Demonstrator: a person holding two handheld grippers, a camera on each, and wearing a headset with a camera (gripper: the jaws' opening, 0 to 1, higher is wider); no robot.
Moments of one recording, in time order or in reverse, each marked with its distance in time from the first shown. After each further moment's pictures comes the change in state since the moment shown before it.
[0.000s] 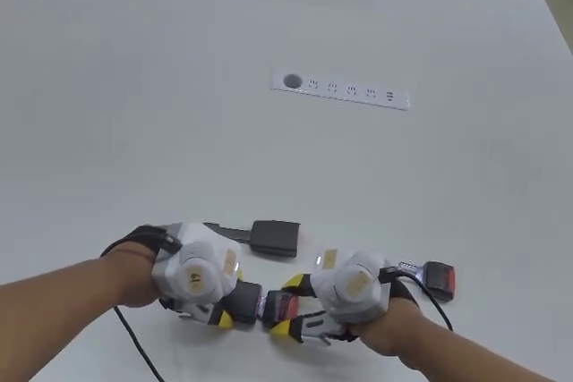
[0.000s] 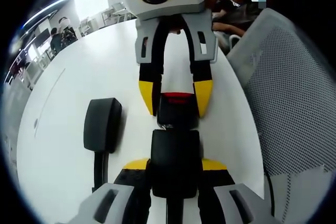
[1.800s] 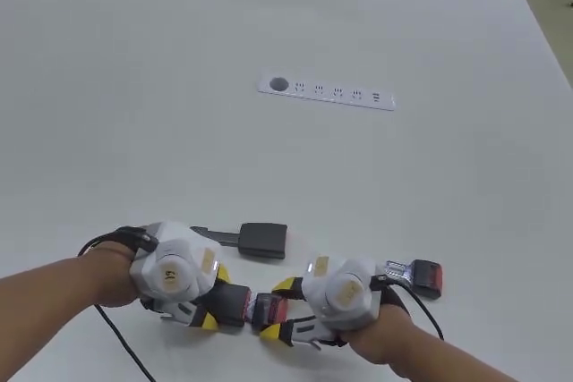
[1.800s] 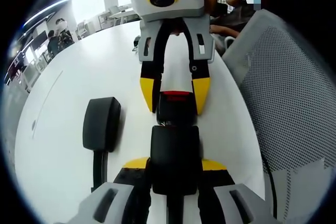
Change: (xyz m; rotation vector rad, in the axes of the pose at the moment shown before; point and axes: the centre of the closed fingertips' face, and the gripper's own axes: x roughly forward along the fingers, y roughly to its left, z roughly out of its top) left arm -0.002 0.000 -0.003 0.016 -0.027 -0.033; right arm 0.000 0.000 -0.001 -0.005 -0.037 -0.033
